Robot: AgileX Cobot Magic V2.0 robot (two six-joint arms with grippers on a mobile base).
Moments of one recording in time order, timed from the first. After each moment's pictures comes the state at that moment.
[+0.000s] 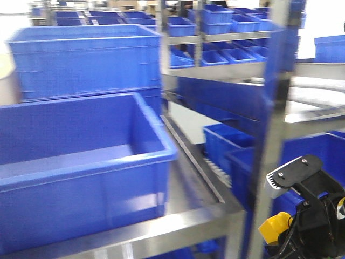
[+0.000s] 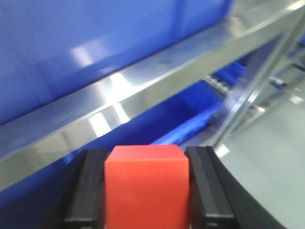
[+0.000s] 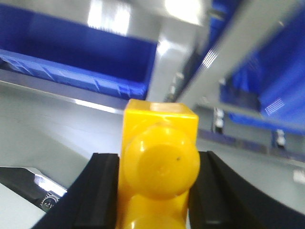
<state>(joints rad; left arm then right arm) -0.24 0.62 -0.63 -0.11 0.76 0.04 0.27 1.23 -1.01 0.11 0.85 -0.33</state>
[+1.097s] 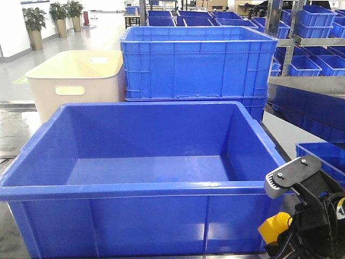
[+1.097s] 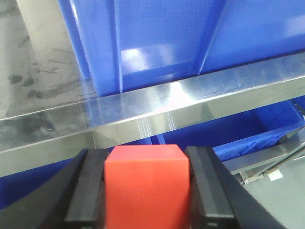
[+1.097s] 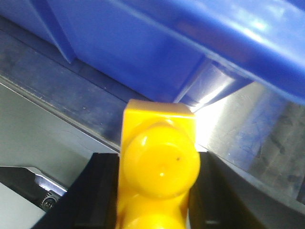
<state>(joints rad) -0.24 0.62 -0.63 -0.11 0.76 0.04 0.27 1.23 -1.01 0.11 0.85 -0.33</state>
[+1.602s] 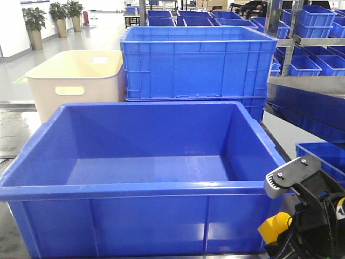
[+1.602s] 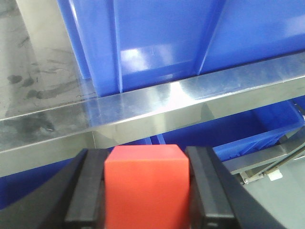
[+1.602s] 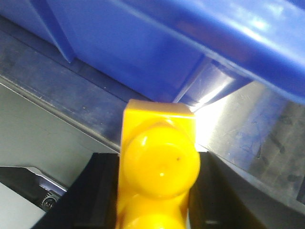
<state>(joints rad) -0.24 0.62 -0.63 -0.11 0.76 0.04 0.27 1.23 -1.01 0.11 0.85 -0.33</state>
